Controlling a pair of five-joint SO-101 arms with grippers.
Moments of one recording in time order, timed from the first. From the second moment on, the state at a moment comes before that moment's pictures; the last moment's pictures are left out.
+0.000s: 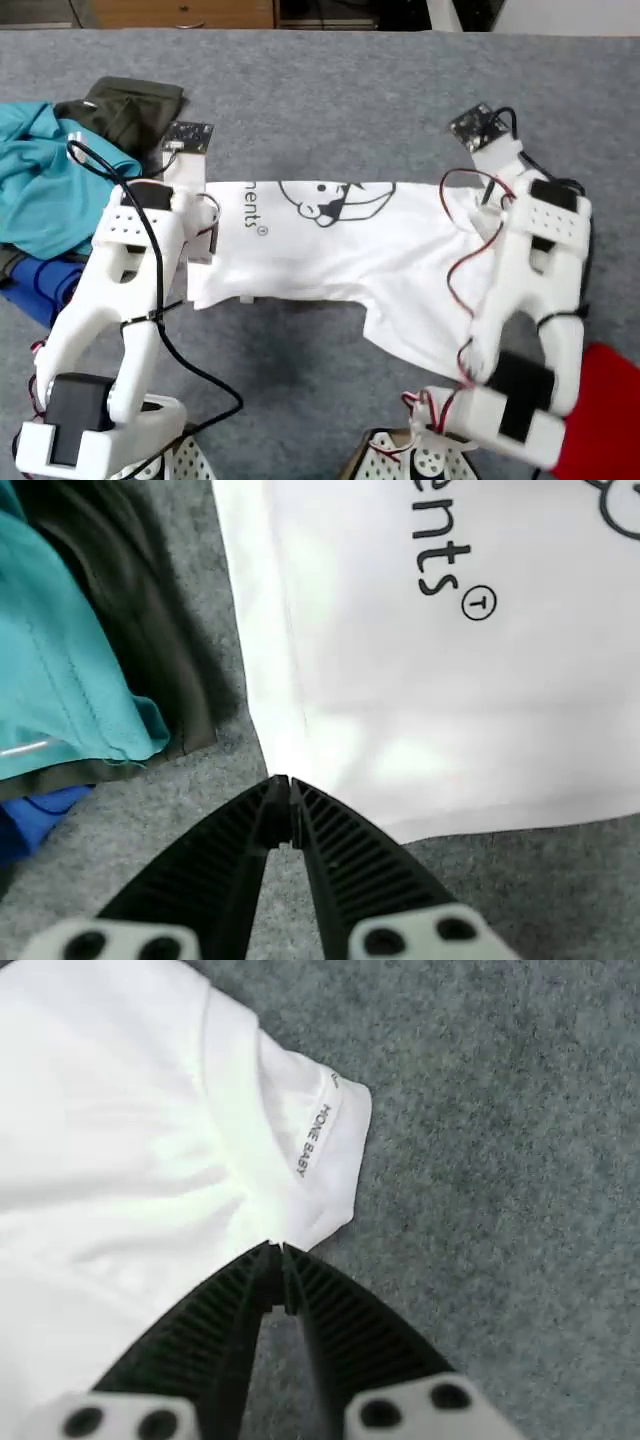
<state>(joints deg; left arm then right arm) 2.6 -13.5 29.8 67.2 -10.0 18.6 -8.5 26.6 55.4 45.8</state>
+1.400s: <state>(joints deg) -12.9 -38.4 58.7 64.5 -16.5 9.0 -45.6 78.0 64.9 79.3</state>
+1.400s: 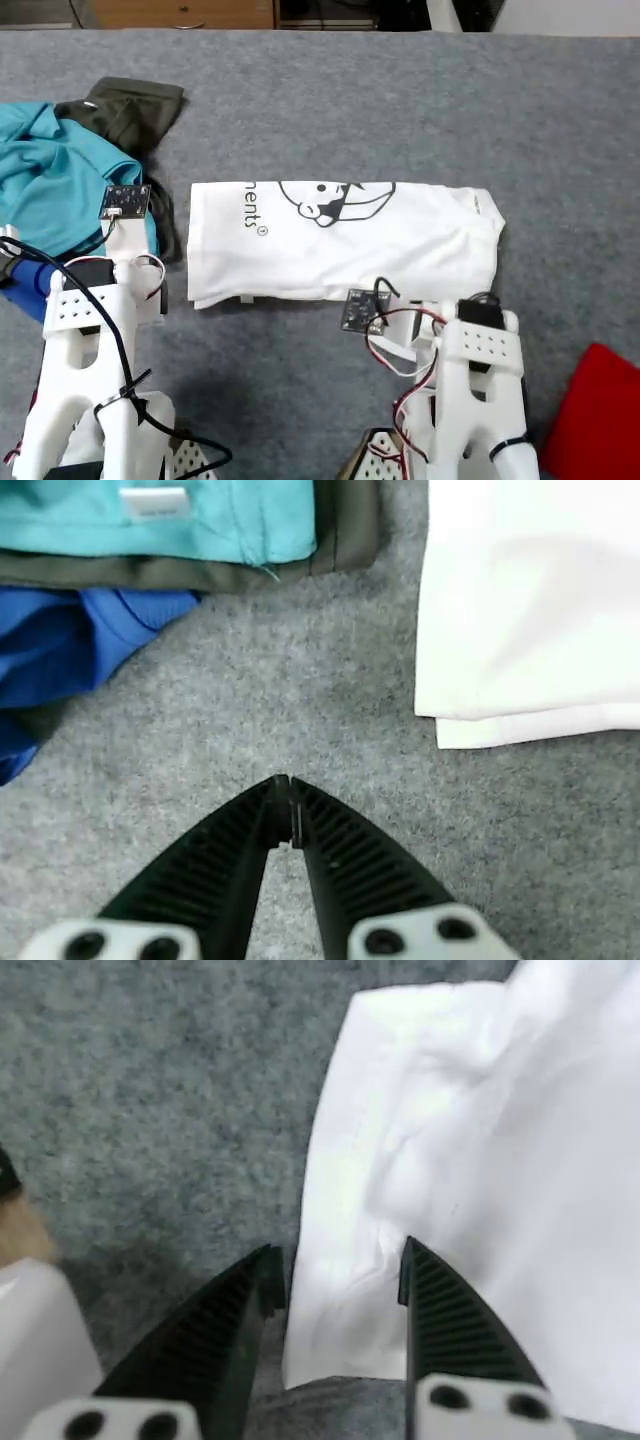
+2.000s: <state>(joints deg) -12.9 -38.4 58.7 64.5 -16.5 12.0 -45.8 80.3 56.7 81.5</state>
